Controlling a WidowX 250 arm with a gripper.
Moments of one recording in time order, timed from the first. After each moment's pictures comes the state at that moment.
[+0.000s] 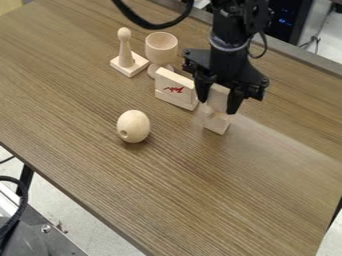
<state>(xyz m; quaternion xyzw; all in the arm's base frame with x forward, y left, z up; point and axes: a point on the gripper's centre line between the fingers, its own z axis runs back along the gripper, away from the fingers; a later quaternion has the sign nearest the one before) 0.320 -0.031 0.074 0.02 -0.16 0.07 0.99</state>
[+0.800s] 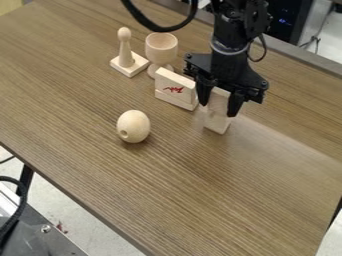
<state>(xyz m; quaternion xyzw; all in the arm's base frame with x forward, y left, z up) 0.323 -0.029 0.061 0.01 -0.15 0.07 0.99</state>
